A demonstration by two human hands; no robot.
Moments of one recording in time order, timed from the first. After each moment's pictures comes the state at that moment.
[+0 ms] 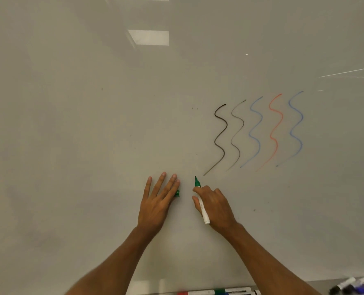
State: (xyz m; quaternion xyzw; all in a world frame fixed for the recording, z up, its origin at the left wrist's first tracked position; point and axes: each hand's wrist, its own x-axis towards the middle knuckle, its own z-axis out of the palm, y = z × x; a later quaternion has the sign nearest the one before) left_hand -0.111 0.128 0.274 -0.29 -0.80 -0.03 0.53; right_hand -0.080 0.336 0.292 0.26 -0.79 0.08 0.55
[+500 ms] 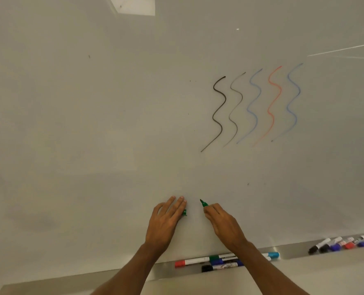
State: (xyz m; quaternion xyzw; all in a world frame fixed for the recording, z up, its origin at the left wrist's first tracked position) left_hand -0.072 0.143 0.165 -0.32 -0.86 -0.10 0.38; right_hand -0.026 0.363 0.184 0.19 -0.91 0.22 0.30
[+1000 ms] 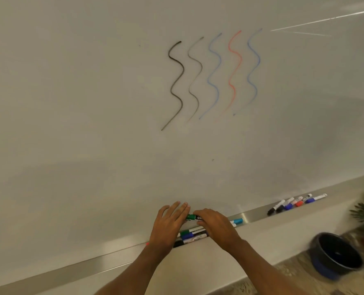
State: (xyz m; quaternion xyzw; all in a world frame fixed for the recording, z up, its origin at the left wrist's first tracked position) left_hand -0.037 0.234 0.113 -0.42 -0.88 -0.12 0.20; right_hand 0.028 0.422 0.128 0.12 -0.96 0.17 0.20
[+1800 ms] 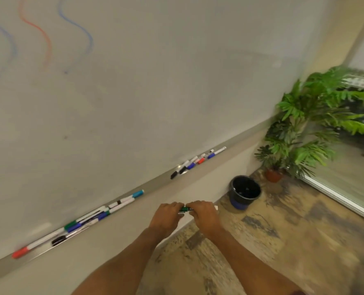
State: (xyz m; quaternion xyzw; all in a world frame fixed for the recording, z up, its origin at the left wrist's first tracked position) left_hand 0.089 0.562 0.049 -0.50 -0.85 -0.17 -0.05; right_hand 0.194 0.689 0.061 -0.15 -0.97 0.17 0.09
